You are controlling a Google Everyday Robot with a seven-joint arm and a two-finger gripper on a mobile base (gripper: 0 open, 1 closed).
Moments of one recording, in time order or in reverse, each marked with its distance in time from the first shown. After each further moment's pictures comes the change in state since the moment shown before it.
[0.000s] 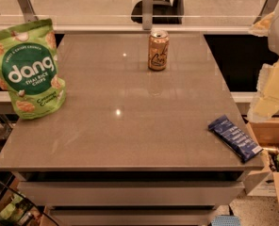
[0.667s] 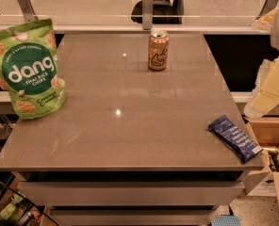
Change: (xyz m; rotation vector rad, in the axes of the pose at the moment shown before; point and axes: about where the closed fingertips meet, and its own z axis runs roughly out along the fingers) arm -0.002 -0.007 -0.003 0.033 -0.038 0.041
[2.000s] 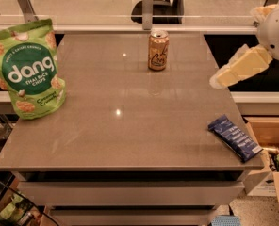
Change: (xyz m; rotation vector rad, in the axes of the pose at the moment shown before) arm -0.026 -0.063 0.030 0.212 -0.380 0.219
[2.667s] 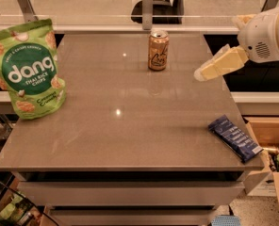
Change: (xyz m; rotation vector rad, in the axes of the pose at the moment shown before) arm -0.008 -0.016 0.057 -0.054 -0.161 0.087
